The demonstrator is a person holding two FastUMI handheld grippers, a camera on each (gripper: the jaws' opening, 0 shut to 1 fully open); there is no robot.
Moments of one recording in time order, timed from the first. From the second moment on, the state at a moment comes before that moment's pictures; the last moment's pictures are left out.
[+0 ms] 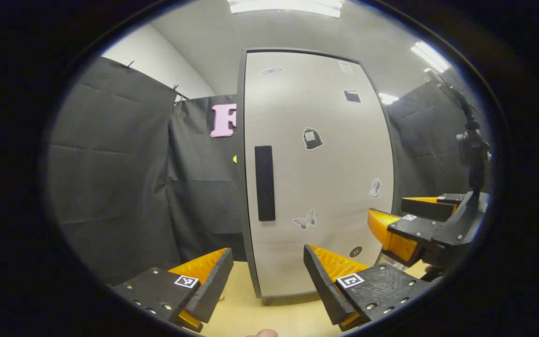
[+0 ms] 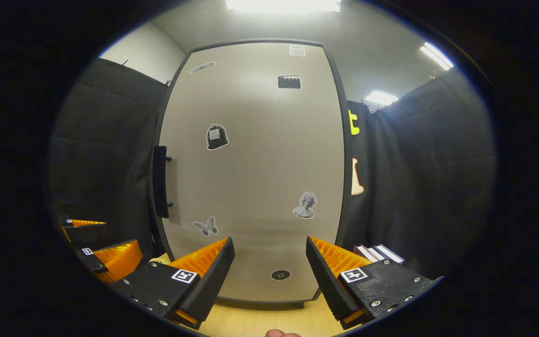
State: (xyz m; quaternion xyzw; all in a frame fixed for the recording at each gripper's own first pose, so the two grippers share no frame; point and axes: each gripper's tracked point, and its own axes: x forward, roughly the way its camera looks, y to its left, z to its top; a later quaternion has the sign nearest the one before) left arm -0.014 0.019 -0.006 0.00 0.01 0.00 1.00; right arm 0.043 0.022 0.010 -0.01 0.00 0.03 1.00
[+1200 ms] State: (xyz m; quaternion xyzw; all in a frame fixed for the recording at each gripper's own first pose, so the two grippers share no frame) left arm -0.167 0.134 -0.049 0.00 0.05 0.13 0.99; right arm 0.126 0.226 0.039 -0.05 -0.04 0.18 0.98
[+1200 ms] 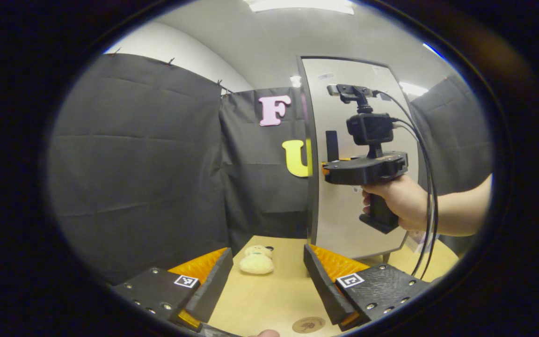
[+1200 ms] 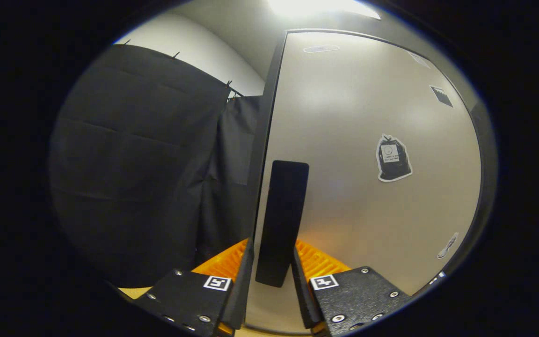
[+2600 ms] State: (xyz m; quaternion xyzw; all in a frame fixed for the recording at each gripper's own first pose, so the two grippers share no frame) left arm -0.129 0.163 -0.066 -0.02 0.05 0.05 1.00; right arm 0.090 0.212 0.036 0.00 0.01 0.28 0.96
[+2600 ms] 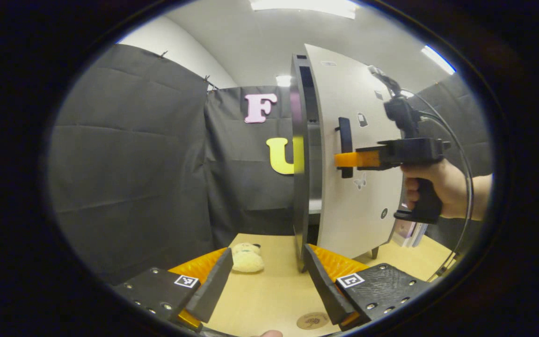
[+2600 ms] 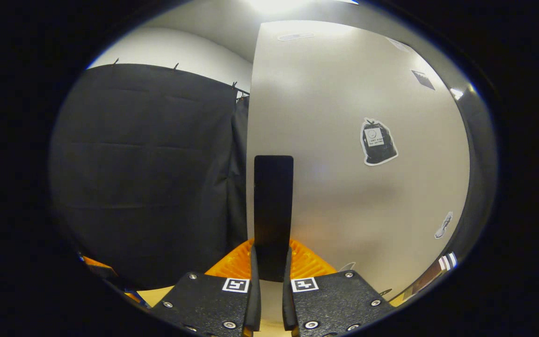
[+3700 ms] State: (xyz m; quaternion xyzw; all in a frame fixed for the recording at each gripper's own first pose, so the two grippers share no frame) left arm -0.062 -0.013 -0.039 0.00 0.05 0.02 1.00; right arm 0.117 0.144 0.020 0.01 0.03 0.39 0.92
